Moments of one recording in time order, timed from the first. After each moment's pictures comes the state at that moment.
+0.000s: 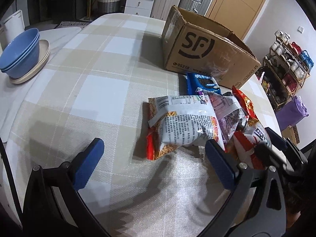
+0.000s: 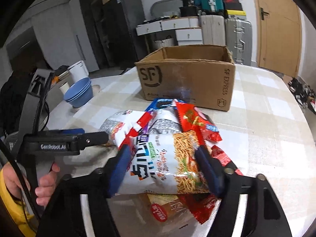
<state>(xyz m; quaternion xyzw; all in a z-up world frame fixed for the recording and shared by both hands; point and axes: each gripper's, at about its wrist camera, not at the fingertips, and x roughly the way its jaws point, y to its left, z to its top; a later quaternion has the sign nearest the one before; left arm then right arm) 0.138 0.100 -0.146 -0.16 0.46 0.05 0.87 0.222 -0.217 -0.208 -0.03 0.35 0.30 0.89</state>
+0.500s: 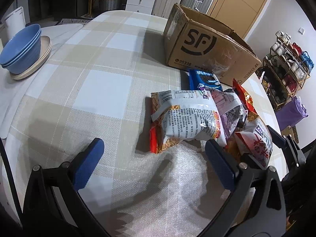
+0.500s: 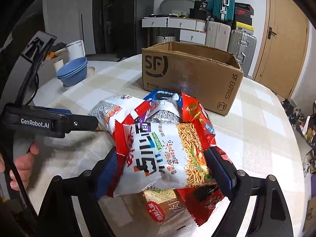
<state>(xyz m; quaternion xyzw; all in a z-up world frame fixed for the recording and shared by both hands) 0.131 0.103 -0.149 -0.16 0.47 0.05 0.87 0.216 -0.197 -0.222 -0.13 0.34 0.27 0.89</state>
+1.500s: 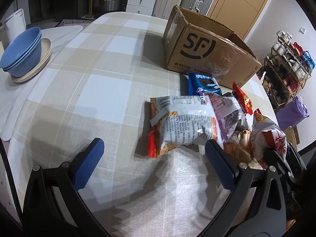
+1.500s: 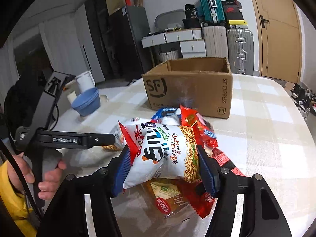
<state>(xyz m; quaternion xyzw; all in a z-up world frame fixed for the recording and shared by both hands) 0.137 0.102 -0.138 -0.16 0.47 0.05 0.87 0.209 -0.234 -0.201 0.00 0.31 0.32 0.90</state>
